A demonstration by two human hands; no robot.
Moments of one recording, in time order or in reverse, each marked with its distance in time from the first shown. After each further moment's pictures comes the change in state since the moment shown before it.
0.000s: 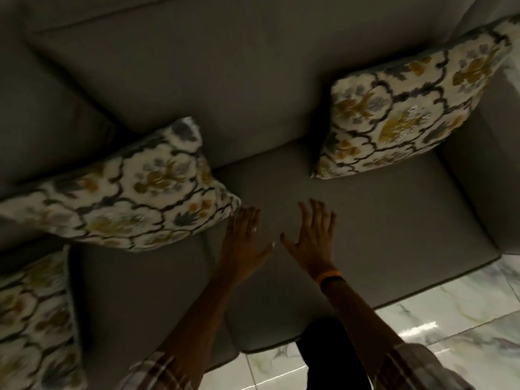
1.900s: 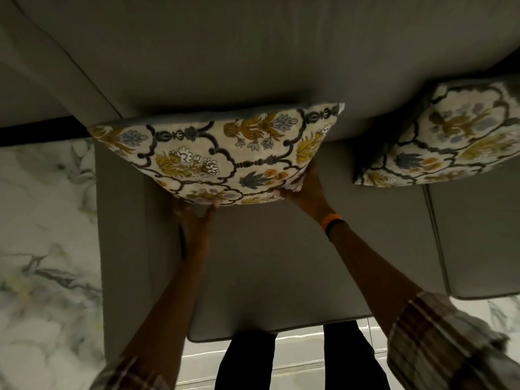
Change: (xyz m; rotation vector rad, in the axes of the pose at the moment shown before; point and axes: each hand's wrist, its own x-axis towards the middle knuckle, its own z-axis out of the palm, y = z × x) left_hand -0.408 -0.653 -0.177 -1.024 0.416 -1.100; right_hand -0.097 -0.643 0.314 0.659 -0.205 -0.060
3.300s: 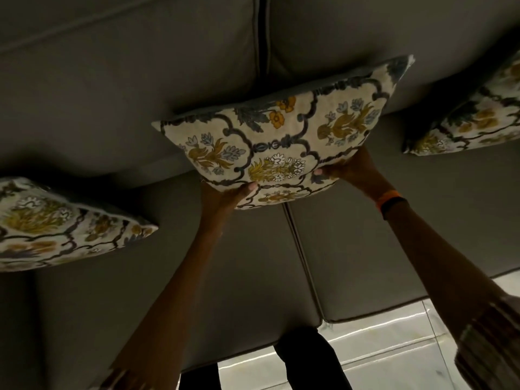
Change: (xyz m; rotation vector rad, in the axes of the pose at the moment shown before) left_hand -0.190 0.165 0.452 -0.014 -0.496 0.384; right_hand 0.068 0.180 -0.538 0.057 0.100 -0.104
